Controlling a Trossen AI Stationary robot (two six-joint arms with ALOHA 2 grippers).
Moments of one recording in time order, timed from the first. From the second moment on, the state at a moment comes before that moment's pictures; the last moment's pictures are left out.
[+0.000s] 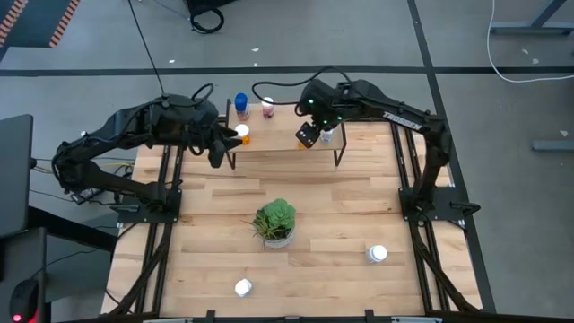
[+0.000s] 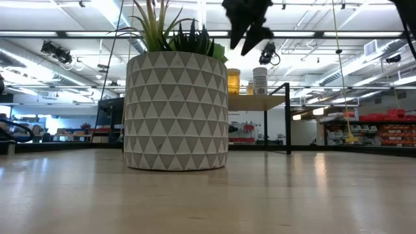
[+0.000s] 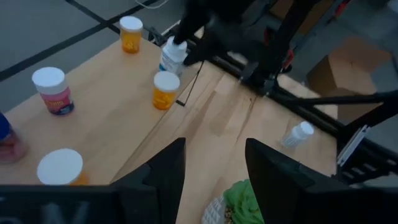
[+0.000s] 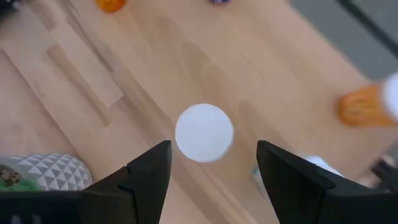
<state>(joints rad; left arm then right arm) 0.19 1.16 1.56 -0.91 -0.10 -0.41 -0.33 1.80 2.04 -1.28 0.14 0.36</state>
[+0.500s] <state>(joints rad) 0.18 1.46 1.56 -0.76 -0.03 -0.24 -0.13 1.61 2.04 -1.38 0.35 0.62</state>
